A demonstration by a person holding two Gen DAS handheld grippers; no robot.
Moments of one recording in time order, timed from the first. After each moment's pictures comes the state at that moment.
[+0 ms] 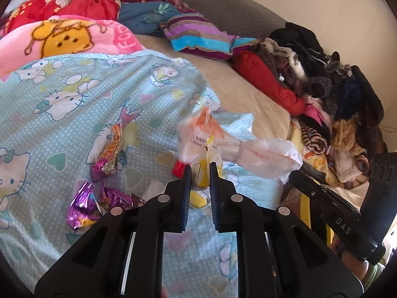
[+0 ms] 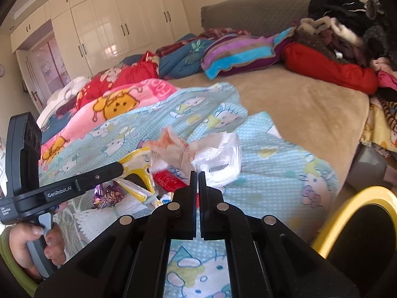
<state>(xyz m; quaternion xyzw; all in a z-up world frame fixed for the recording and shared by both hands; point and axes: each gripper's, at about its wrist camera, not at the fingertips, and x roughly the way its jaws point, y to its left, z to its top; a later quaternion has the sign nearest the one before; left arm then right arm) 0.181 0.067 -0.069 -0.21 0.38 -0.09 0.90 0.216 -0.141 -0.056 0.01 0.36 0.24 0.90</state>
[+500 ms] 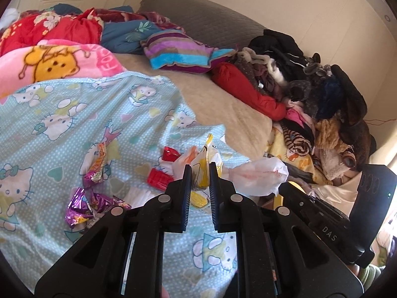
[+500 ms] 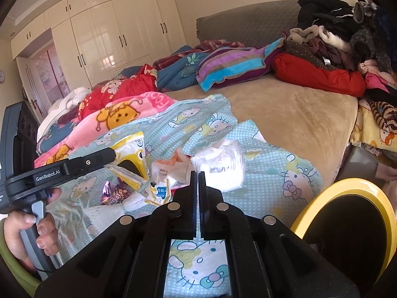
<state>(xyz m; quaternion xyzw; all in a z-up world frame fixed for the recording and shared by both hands) 0.158 0.047 -0.029 -0.20 0.34 -0.12 0.91 0.180 -0.166 -0.033 0.03 0.33 0.22 0.92</state>
